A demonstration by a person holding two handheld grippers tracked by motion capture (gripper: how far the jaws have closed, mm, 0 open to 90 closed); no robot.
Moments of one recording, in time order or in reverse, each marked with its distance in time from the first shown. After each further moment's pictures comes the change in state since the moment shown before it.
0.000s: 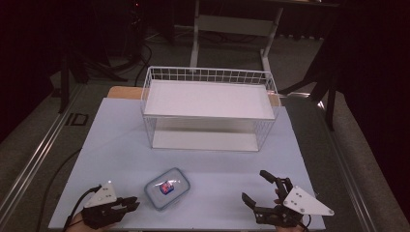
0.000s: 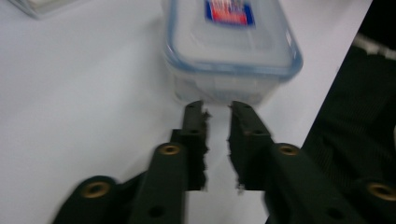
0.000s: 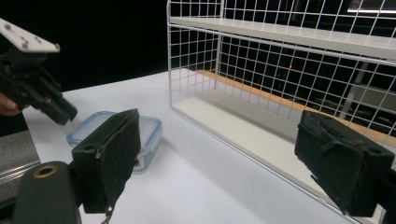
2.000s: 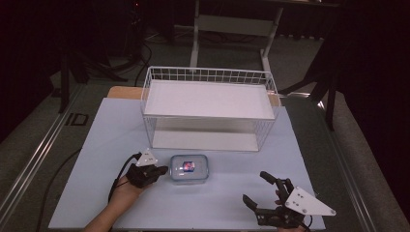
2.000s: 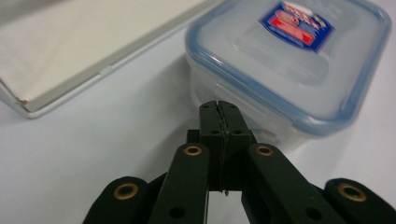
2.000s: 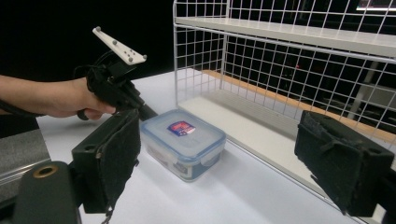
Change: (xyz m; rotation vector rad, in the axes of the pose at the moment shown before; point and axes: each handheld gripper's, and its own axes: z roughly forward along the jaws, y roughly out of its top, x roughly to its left) left arm 0.045 0.077 0.091 -0.029 0.112 -0.053; right arm -0.001 -0.001 -0.003 0.003 0.027 0.008
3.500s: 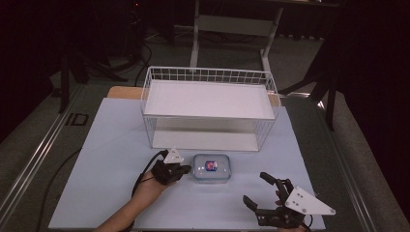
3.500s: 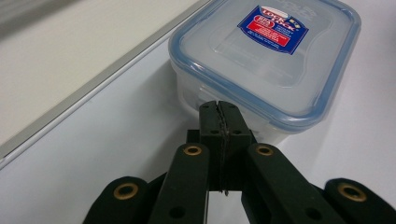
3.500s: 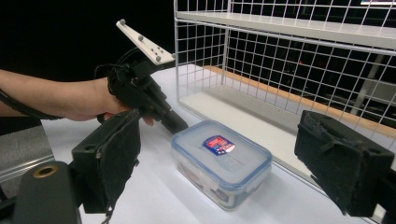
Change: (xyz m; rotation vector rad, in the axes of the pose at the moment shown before) left arm -0.040 0.042 0.042 0.015 -0.080 0.082; right arm -0.001 -0.002 -0.001 0.017 0.010 0.000
